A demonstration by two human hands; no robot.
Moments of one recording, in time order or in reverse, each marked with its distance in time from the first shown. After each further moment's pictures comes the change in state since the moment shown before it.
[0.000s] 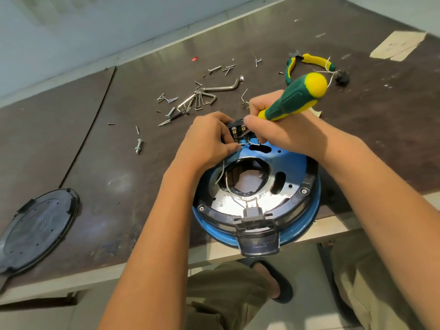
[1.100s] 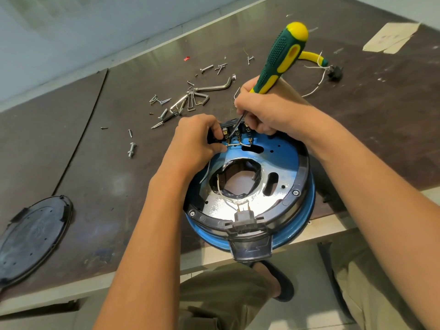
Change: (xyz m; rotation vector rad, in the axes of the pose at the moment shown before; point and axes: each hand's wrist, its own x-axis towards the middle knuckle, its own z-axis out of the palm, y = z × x) left_hand -0.007 0.004 -0.005 -0.003 0.056 -0.030; right_hand 0.029 0.003 -0.003 0.258 0.089 0.318
